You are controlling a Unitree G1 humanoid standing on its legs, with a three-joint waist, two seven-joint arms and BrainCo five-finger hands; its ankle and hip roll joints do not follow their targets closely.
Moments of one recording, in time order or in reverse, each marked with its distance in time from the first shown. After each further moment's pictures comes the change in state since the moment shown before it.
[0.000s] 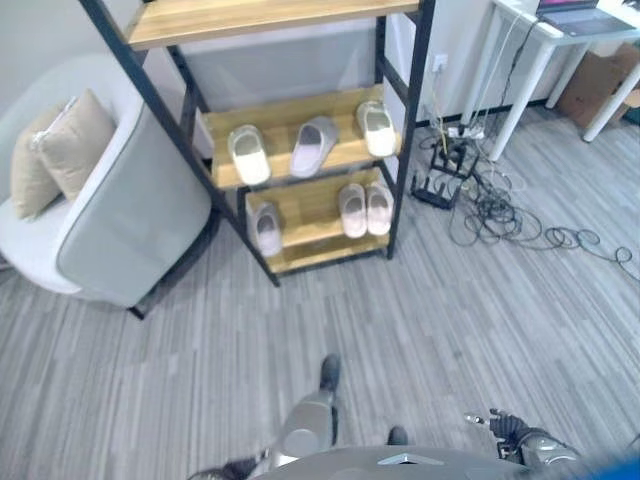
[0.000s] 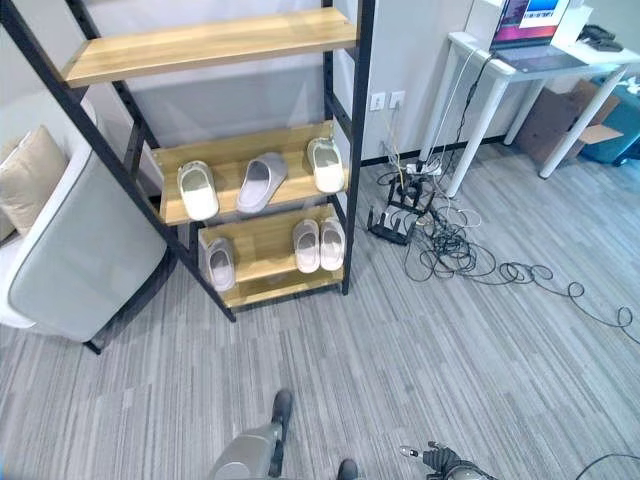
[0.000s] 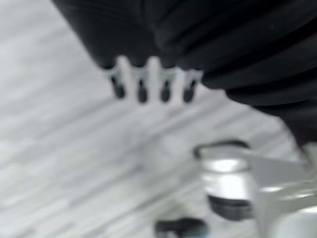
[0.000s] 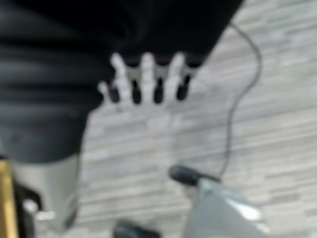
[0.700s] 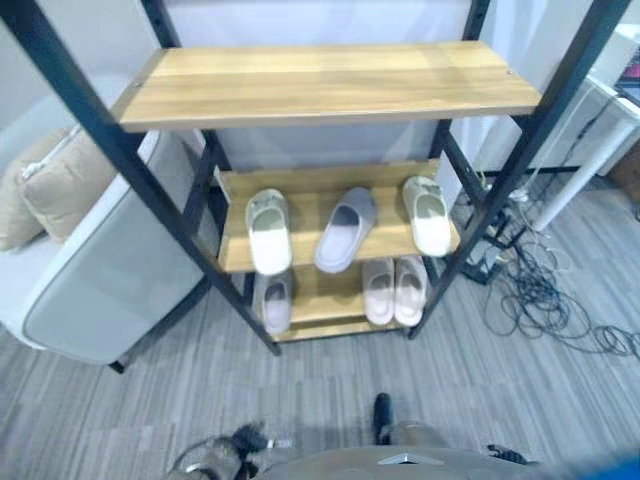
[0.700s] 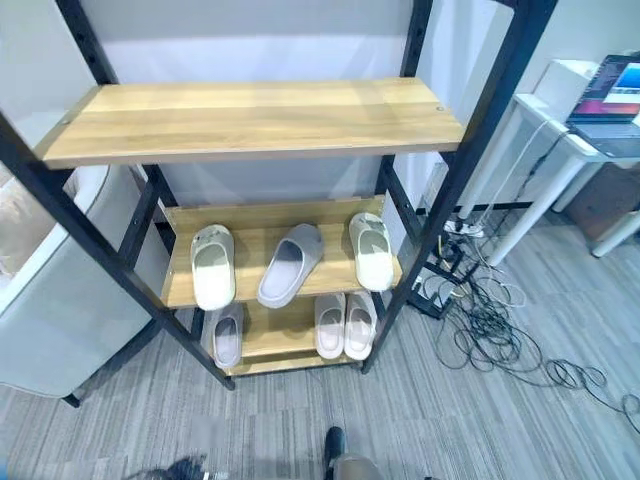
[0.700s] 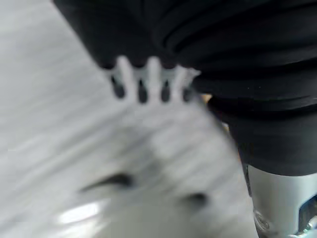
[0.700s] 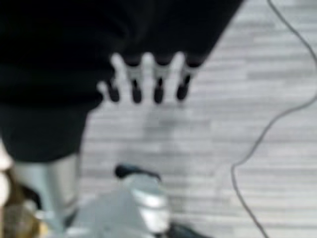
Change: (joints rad) left arm -0.054 0.012 -0.068 -0.073 0.042 -0.026 0.037; right arm 0.085 0.018 0.020 -0.049 -0.059 0.000 -0.004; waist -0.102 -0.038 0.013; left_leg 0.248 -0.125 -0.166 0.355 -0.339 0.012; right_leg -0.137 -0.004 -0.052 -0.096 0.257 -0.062
